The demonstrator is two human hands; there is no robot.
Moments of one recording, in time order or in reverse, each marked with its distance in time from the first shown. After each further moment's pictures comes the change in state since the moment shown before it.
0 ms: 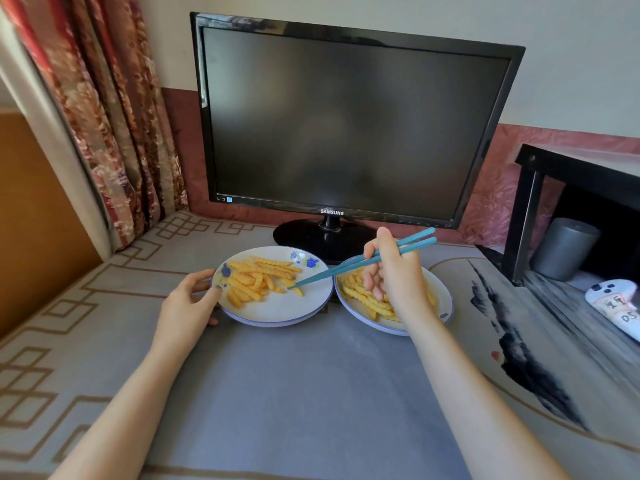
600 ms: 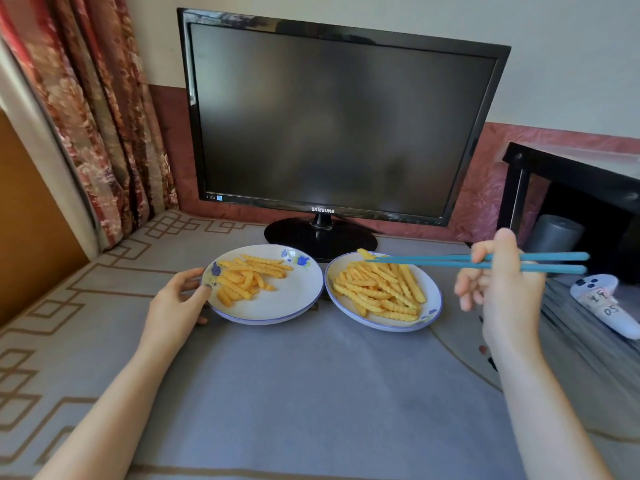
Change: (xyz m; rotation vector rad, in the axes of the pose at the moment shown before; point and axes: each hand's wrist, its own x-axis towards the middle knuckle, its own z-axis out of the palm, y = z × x) left_hand 0.001 -0.001 0.000 0.000 -0.003 0.004; right_hand -0.042 -0.034 -0.086 0.083 0.418 -0.199
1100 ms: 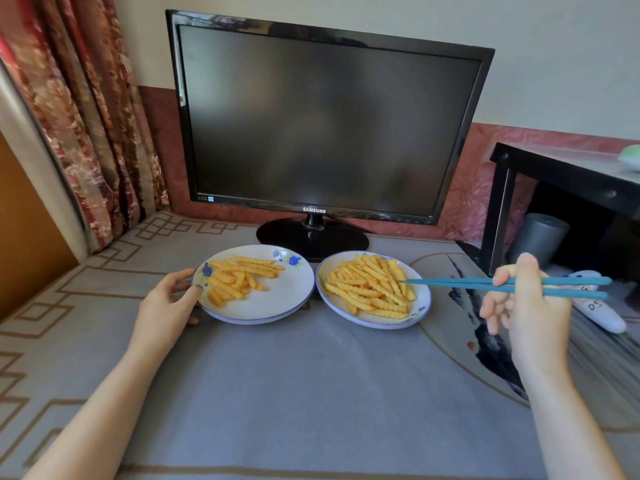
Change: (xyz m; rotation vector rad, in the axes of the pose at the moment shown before) left_hand 0.000 -0.001 0.000 -0.005 0.001 0.006; right_hand -0.001 0.010 -0.048 -0.149 0.063 -0.019
